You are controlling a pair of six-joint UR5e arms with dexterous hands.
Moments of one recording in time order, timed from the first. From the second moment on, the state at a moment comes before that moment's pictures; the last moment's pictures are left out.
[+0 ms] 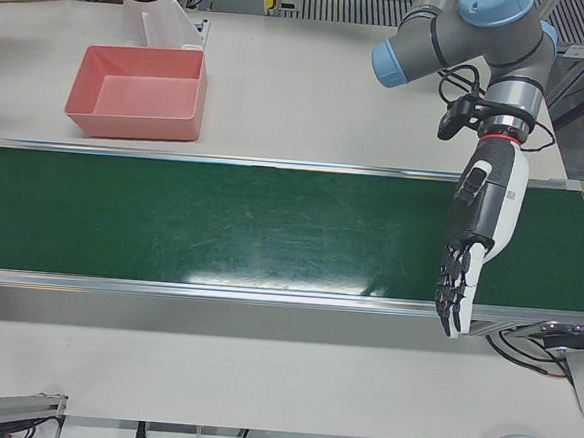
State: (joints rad) left arm -1.43 -1.75 -1.74 0.31 1.79 -0.01; right arm 0.47 -1.40 2.33 -3.39 -1.01 -0.80
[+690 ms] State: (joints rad) left arm -1.43 -1.75 -1.74 0.31 1.79 -0.01; right arm 0.14 -1.34 2.28 -3.34 -0.90 -1.00
